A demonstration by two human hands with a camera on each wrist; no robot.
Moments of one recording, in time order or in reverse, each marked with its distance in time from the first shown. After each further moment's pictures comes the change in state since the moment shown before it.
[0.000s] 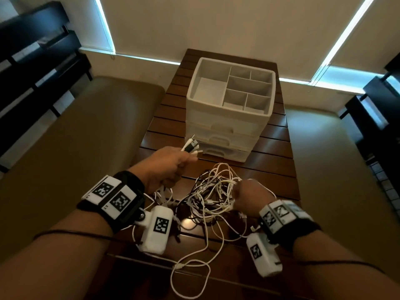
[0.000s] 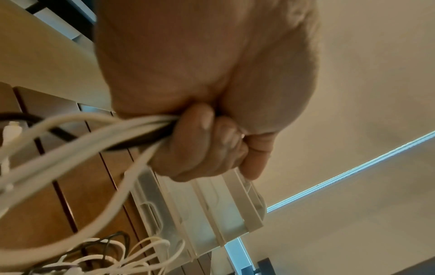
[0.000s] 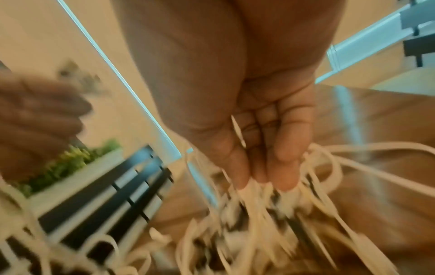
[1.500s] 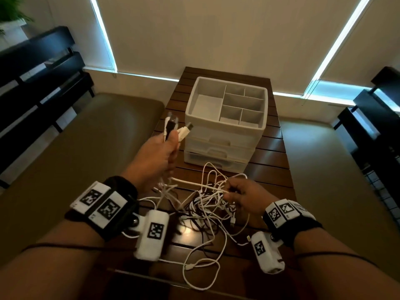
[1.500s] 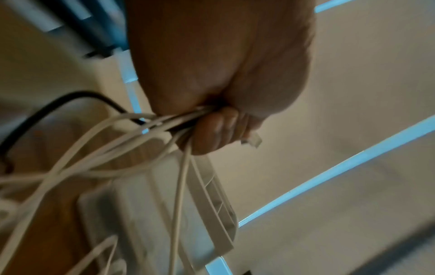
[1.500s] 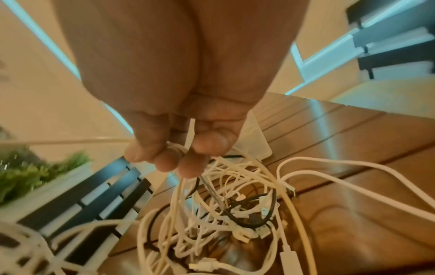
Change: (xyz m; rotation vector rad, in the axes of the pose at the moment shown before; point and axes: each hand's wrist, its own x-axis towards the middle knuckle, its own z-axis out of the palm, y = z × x) left_hand -0.025 0.029 -0.006 -0.108 0.197 0.371; right_hand 0.000 0.013 -0.015 0.618 0.072 -0.208
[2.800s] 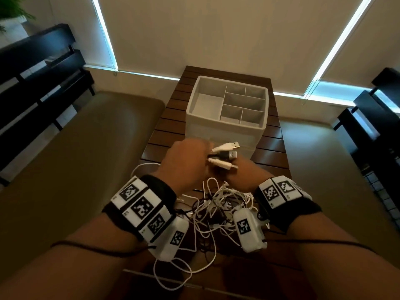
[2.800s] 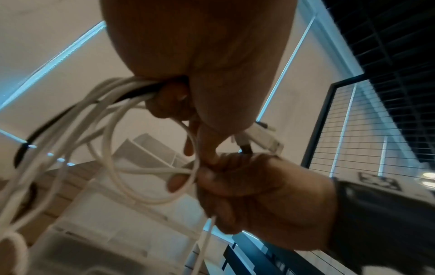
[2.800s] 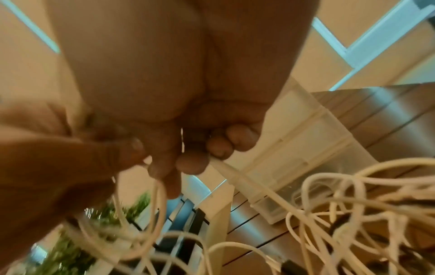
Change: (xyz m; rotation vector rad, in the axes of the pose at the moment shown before) left_hand 0.000 0.006 0.049 1.220 0.046 0.439; right_hand 0.009 -0.078 -0.023 -0.025 0.034 -0.273
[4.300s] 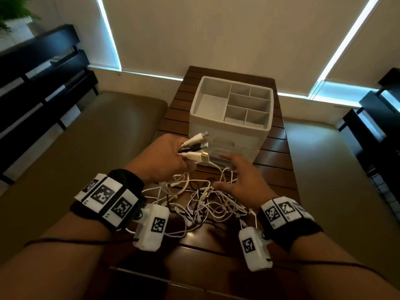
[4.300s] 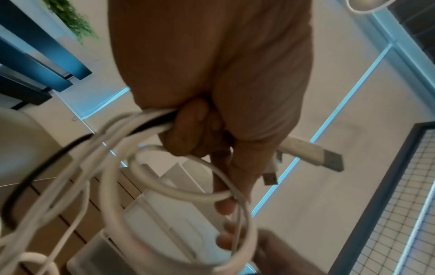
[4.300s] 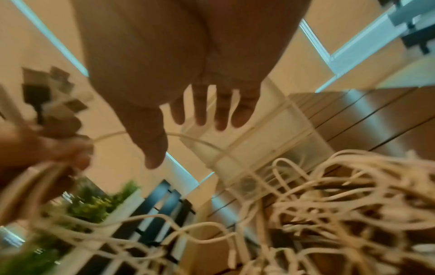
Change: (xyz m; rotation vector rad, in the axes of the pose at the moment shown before) left_hand -0.007 -0.045 -0.023 -0.512 -0.146 -0.174; right_hand -0.008 0.043 0.025 -0.087 0.253 0.132
